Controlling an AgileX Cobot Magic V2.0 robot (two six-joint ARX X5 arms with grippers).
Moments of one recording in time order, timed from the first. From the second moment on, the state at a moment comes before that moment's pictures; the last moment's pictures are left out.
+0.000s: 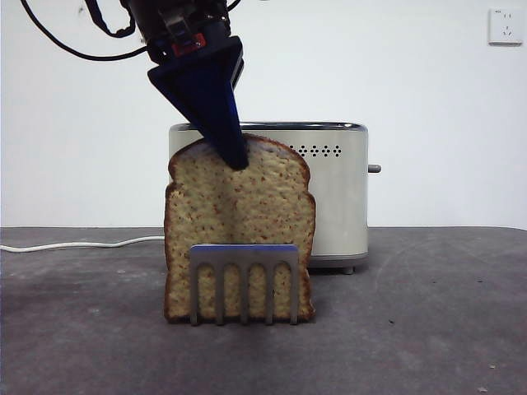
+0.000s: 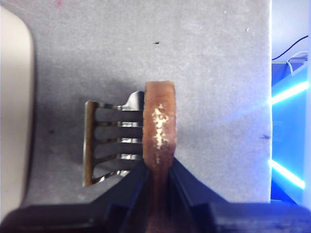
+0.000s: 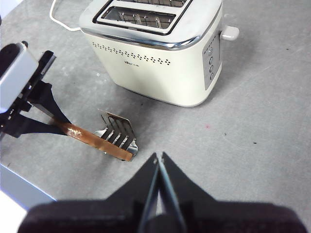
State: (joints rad) left arm -0.80 1.57 1.33 -0.90 0.12 0.67; right arm 0.07 0.78 1.11 -1.01 -0.47 -0.15
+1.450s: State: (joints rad) left arm -0.67 1.70 1.91 -0.92 -0.06 0.93; right arm 0.07 0.80 1.11 -1.01 -0.47 -0.15
